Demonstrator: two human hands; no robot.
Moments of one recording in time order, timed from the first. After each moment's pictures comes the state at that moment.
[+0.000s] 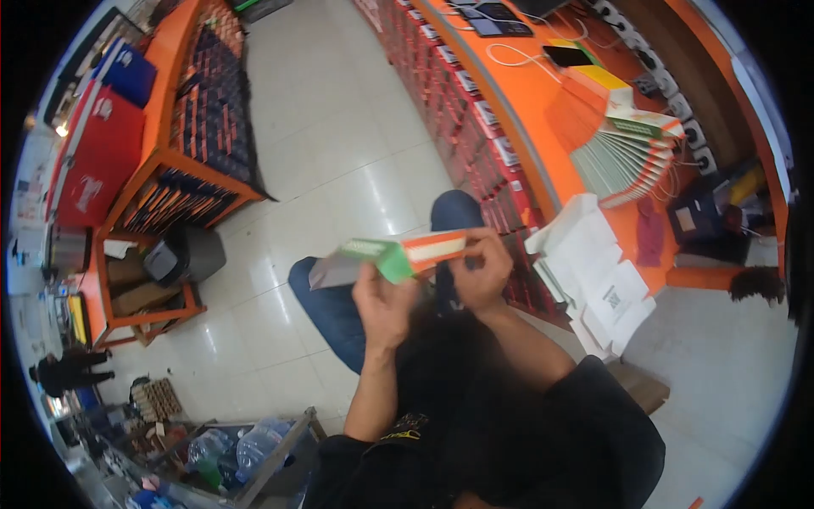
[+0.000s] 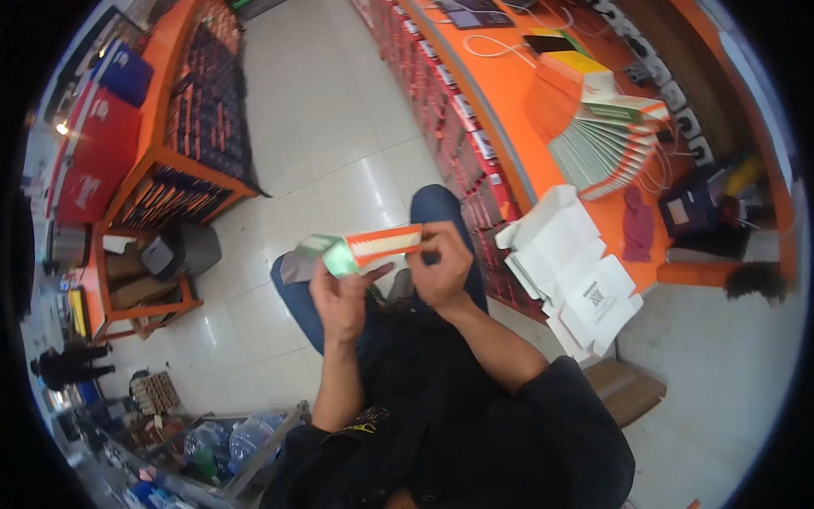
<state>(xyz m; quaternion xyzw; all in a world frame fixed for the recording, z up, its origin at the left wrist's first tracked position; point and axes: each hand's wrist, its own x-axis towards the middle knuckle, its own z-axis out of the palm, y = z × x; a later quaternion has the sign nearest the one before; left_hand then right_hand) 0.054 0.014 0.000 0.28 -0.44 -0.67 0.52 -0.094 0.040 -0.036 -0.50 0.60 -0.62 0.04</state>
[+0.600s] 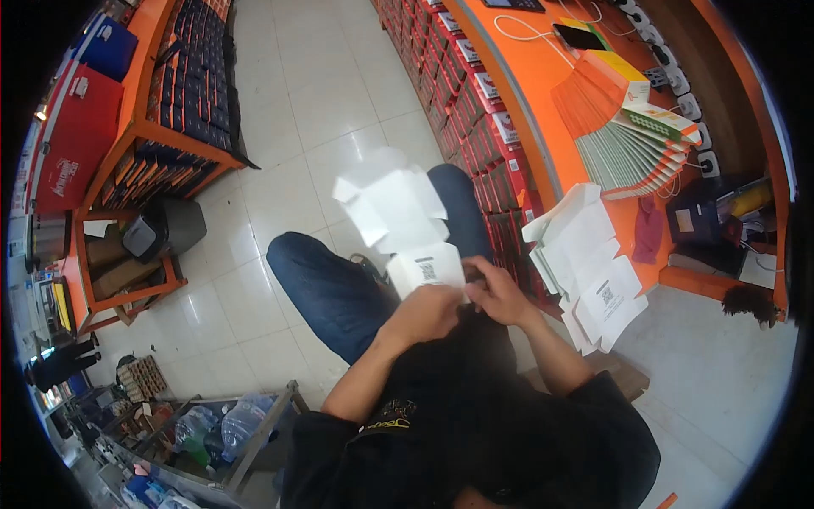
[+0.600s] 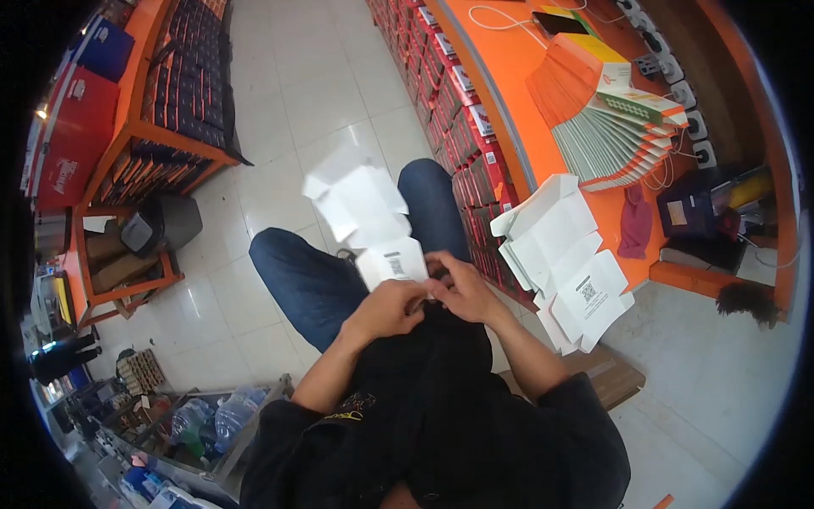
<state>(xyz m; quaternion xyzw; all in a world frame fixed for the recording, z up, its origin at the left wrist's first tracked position) 0.036 0.042 -0.065 0.24 -0.82 -0.50 0.14 -0.151 0.112 -0.049 -0.45 0.59 -0.36 0.57</state>
